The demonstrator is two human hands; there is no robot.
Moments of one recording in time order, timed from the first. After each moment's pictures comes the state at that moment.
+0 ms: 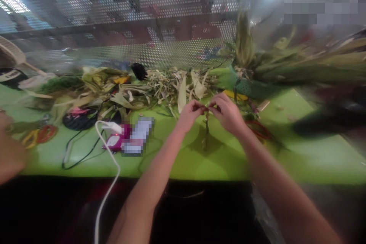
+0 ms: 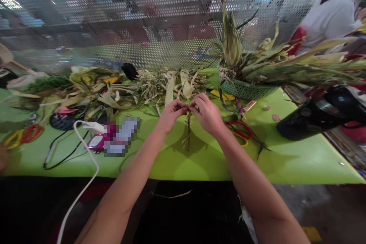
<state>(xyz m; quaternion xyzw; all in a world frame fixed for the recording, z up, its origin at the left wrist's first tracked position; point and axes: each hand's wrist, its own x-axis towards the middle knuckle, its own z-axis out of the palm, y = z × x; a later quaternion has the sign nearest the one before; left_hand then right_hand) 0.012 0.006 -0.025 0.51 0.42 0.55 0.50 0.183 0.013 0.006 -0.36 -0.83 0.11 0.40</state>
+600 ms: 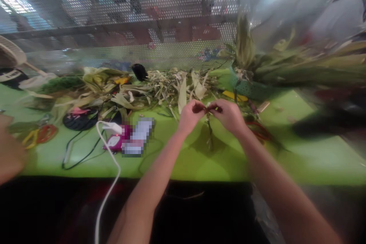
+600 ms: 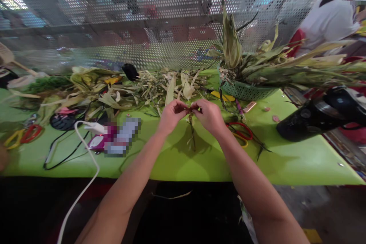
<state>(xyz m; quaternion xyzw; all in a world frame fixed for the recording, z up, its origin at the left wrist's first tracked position) 0.014 0.003 -0.025 0.56 0.44 0.56 0.42 0.184 0.018 0.000 -0.41 -0.81 0.16 0.39</state>
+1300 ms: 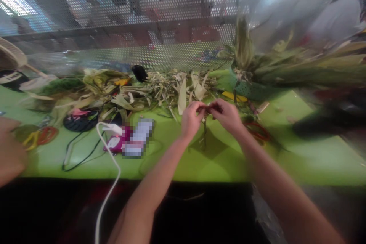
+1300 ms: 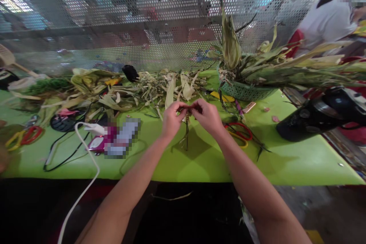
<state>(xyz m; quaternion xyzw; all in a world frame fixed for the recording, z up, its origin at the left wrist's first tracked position) 0.022 -0.011 -0.017 0.66 0.47 0.55 0.20 0.180 0.020 -0.010 -0.42 -0.75 0.27 0.43</state>
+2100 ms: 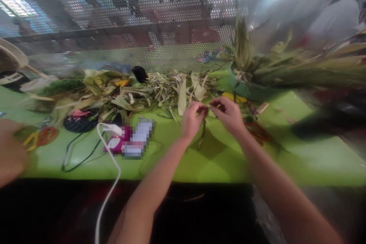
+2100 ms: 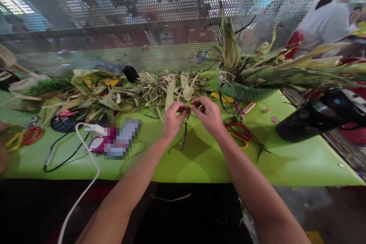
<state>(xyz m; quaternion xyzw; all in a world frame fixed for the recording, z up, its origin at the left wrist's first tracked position) 0.023 -0.006 -0.023 0.68 0.45 0.57 0.14 0.183 0.017 -0.002 -0.40 -0.75 0.23 0.48</state>
